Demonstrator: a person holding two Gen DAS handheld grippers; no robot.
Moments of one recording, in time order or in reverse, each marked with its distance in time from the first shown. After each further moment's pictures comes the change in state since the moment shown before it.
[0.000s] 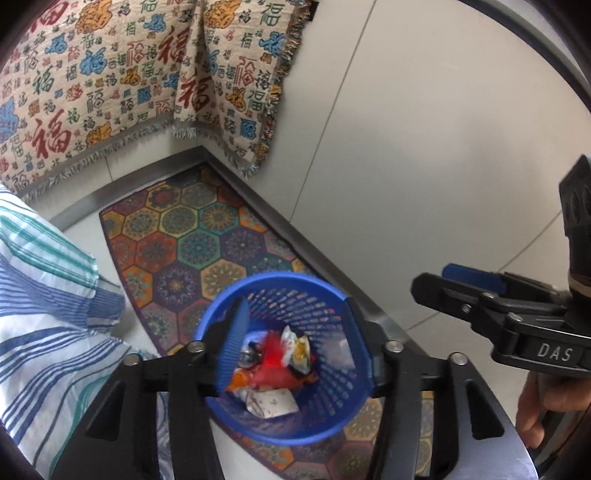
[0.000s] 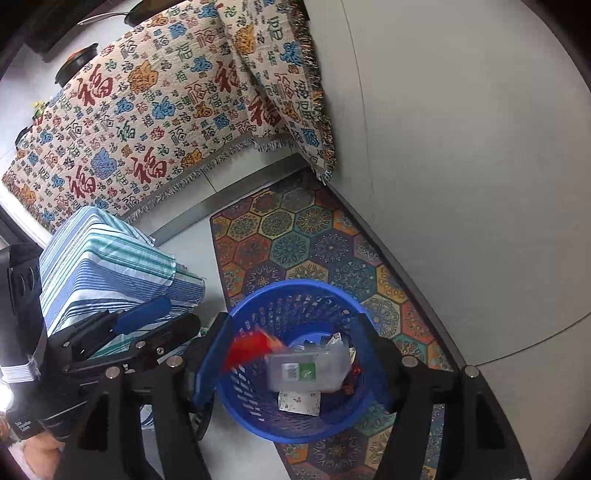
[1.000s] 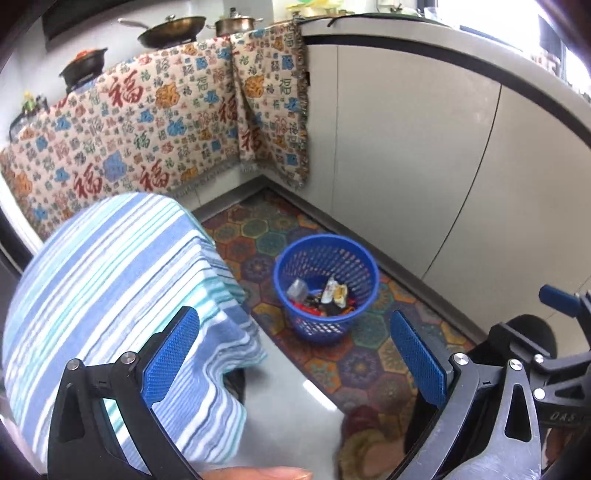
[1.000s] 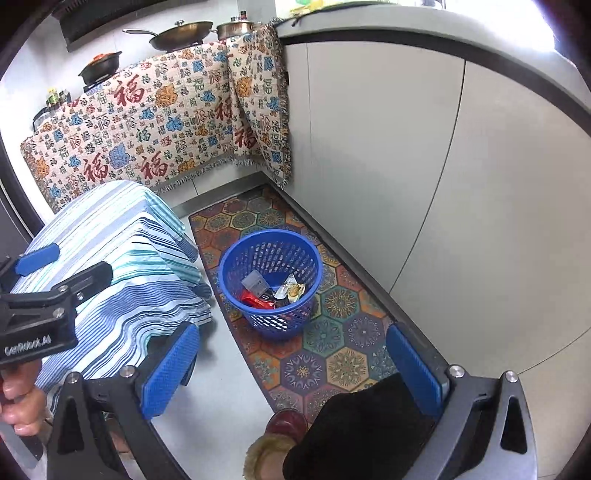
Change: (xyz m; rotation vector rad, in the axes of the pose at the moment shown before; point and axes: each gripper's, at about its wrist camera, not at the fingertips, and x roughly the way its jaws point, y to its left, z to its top) left arm -0.258 -0.074 -0.119 0.116 -0.090 0.286; right arm -0.255 0.076 -0.185 -0.015 -0.134 -0.236
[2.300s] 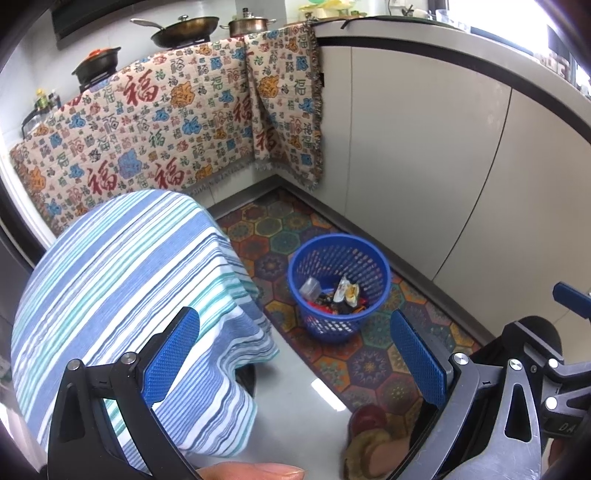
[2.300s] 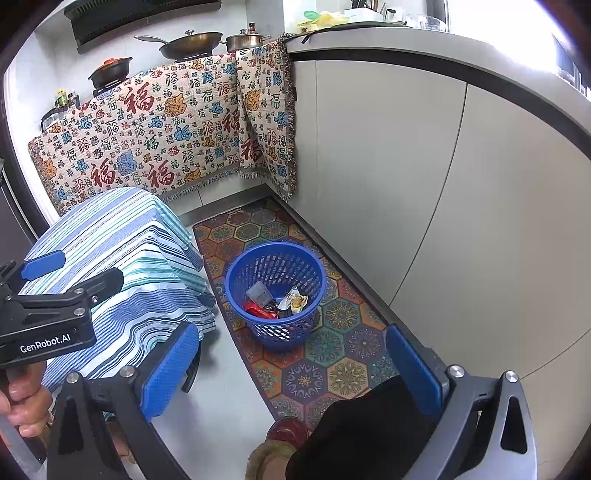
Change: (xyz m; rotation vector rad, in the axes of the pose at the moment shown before) left arm -0.007 0.001 -0.006 -0.007 -0.004 0.061; right arm -0.018 0.010 0.002 -0.025 -0.045 -0.004
